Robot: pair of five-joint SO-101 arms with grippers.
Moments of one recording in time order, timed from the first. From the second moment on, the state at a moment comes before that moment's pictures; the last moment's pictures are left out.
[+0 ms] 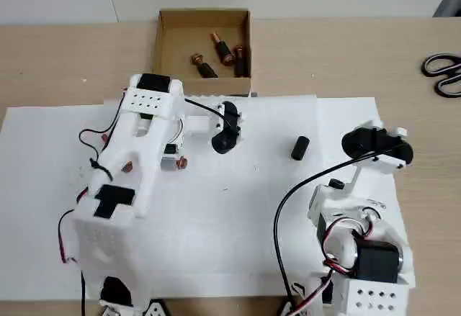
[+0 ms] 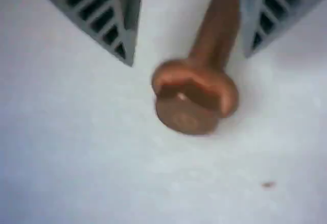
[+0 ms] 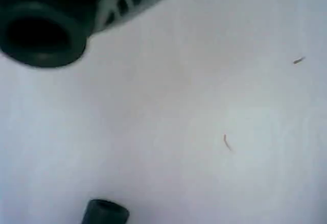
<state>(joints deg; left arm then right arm) 6.5 27.9 -11.9 92.0 -77.8 2.4 -74.3 55.2 80.4 -14.5</state>
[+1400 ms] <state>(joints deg) 8.3 41.1 -55.3 99.5 -60.4 -6.2 -74.3 53.3 80.4 -14.5</state>
